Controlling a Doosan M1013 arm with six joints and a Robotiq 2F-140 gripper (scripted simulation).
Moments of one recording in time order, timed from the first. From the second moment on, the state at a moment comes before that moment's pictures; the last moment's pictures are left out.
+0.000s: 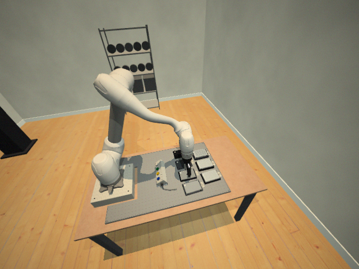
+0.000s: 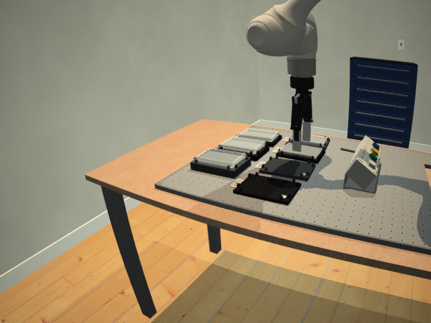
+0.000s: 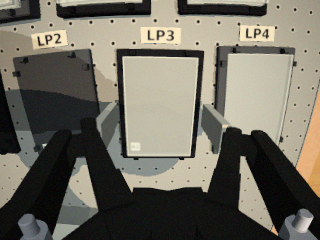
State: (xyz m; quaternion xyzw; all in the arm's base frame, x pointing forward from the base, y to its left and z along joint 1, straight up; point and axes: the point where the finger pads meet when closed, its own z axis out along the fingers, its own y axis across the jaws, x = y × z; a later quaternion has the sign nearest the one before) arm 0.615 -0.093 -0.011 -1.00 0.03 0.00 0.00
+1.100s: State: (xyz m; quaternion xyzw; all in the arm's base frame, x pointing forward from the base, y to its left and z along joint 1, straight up) arm 0.615 -0.093 -0.023 -1.00 0.03 0.00 0.00
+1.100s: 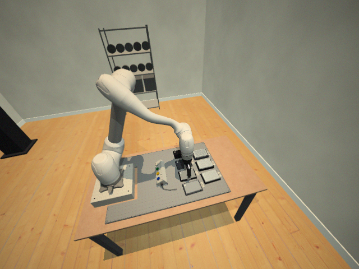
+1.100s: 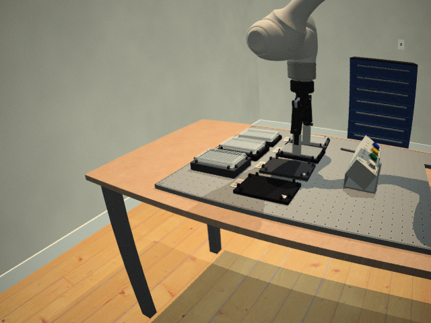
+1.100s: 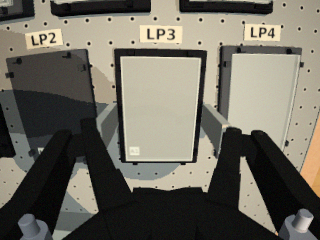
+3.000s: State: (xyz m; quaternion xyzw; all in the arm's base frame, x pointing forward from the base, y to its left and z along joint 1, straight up) arm 0.615 -0.093 -0.028 -1.00 0.03 0.00 0.00
